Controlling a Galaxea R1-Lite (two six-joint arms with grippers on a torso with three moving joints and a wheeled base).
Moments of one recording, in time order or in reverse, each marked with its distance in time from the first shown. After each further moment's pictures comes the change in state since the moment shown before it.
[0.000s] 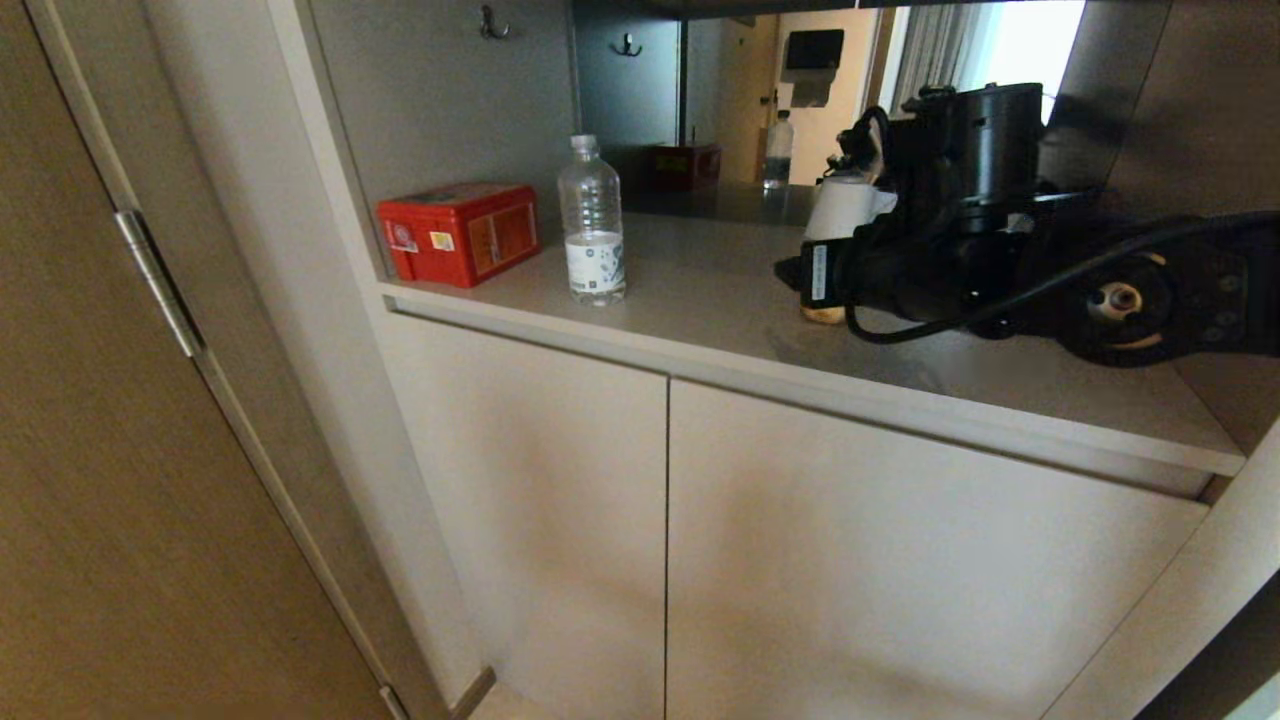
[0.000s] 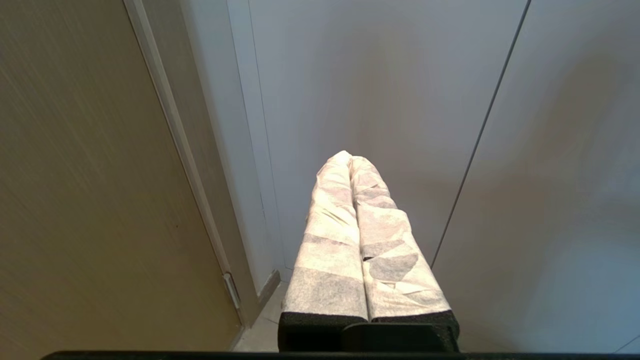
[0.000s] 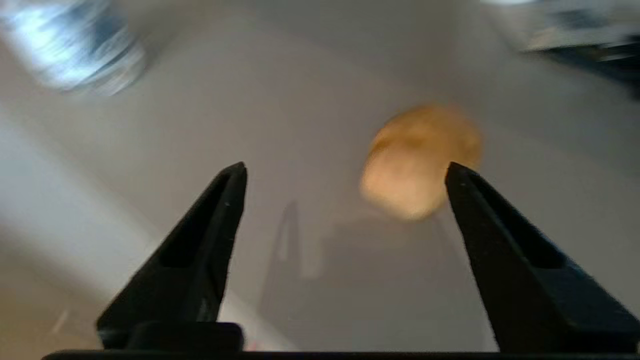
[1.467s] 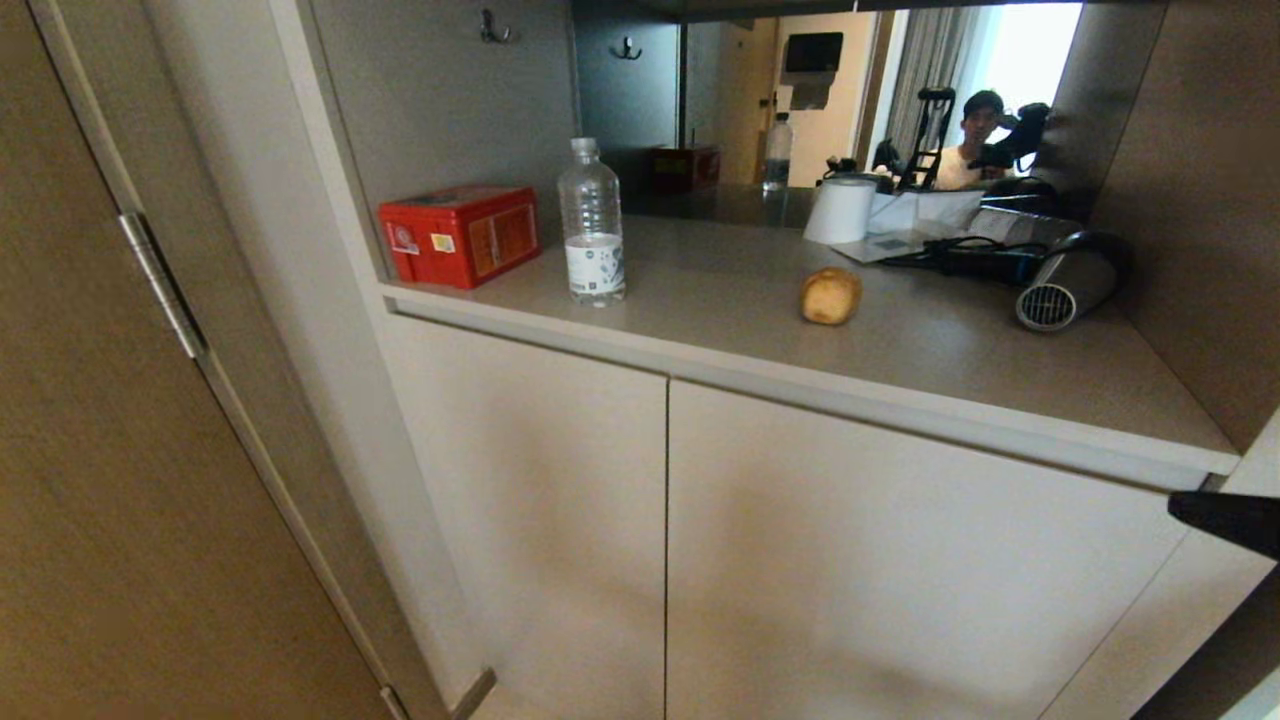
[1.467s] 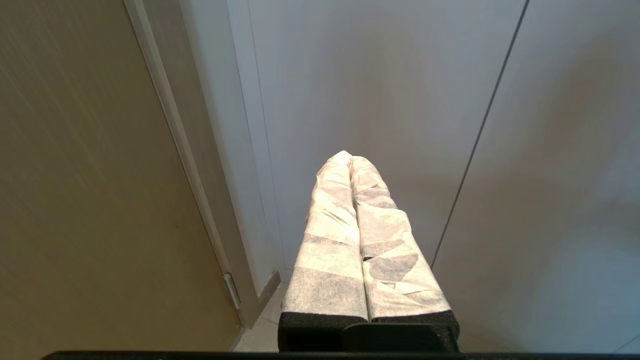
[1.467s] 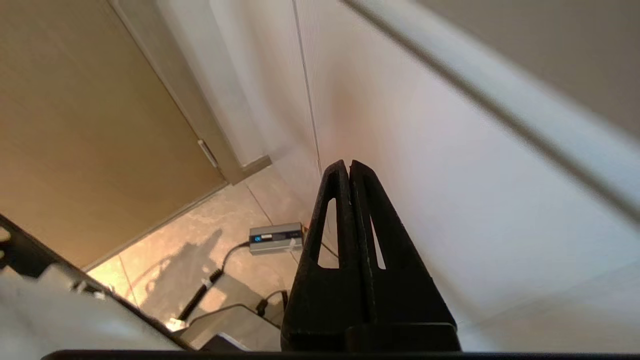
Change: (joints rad) left arm 0.000 0.000 0.000 0.000 0.000 0.000; right arm -0.194 -0.965 0.772 0.333 0.590 -0.027
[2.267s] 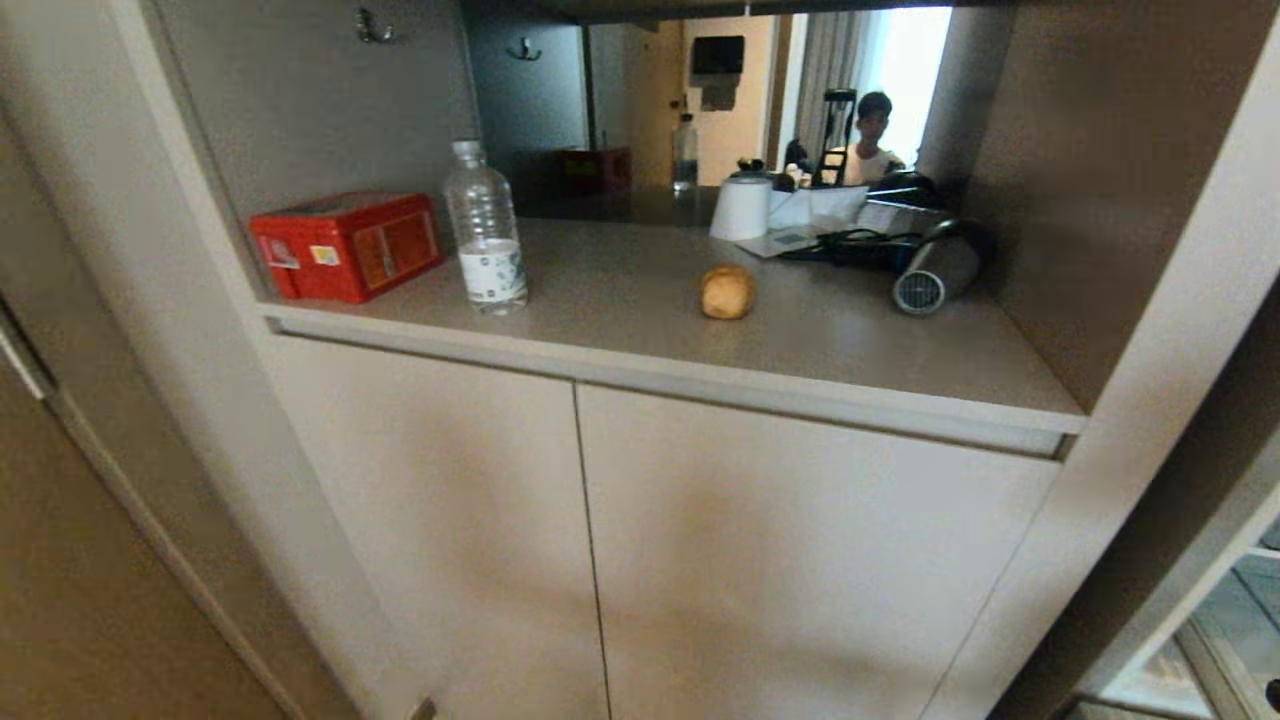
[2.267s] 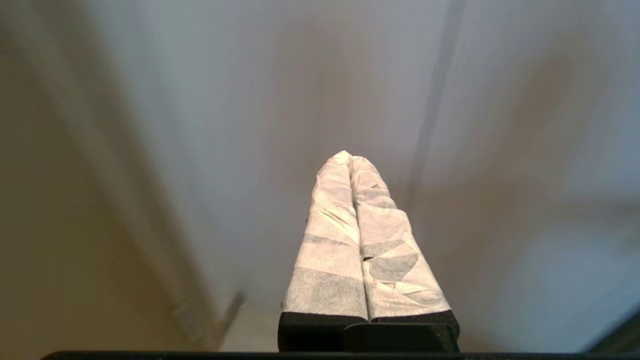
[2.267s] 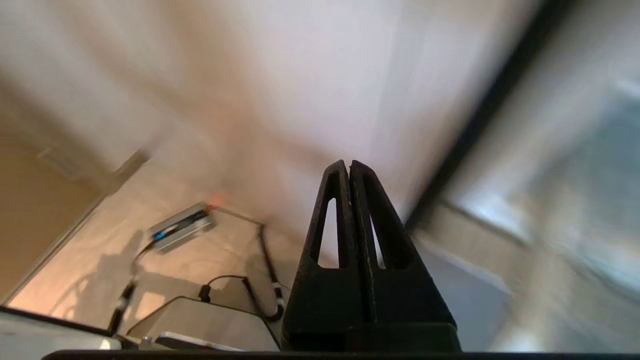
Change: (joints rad) left arm -0.001 0.000 0.000 0.000 0.000 0.000; right arm -0.073 -0.354 0.388 0.015 -0.249 0.022
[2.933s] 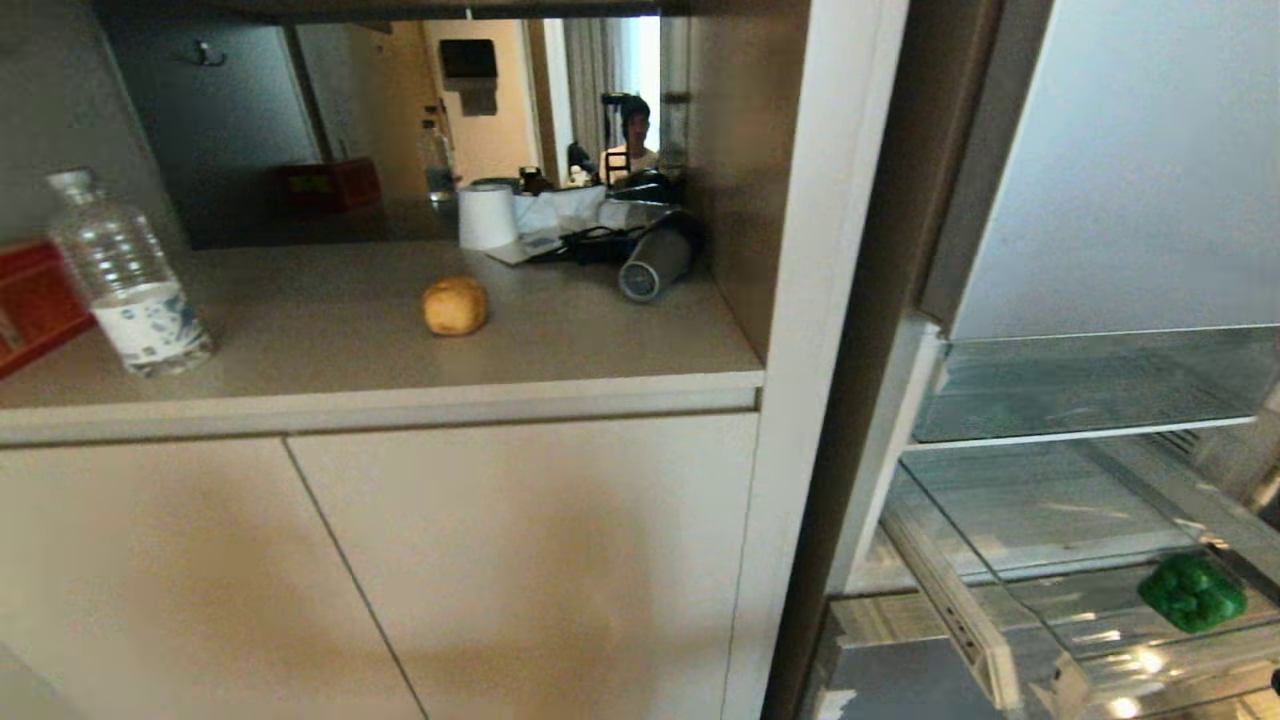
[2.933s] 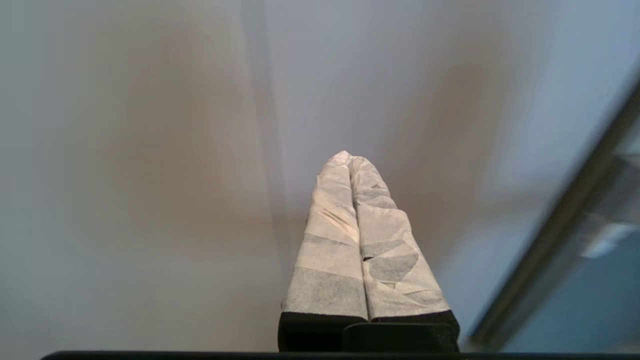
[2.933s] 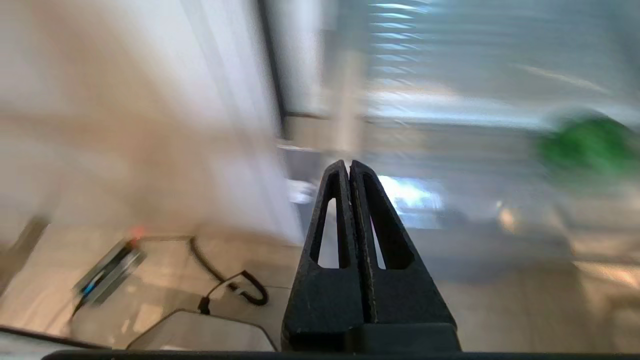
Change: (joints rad) left arm 0.001 0.000 0.000 0.000 0.000 0.000; right arm -0.028 -0.004 0.006 -0.026 -0.001 0.008
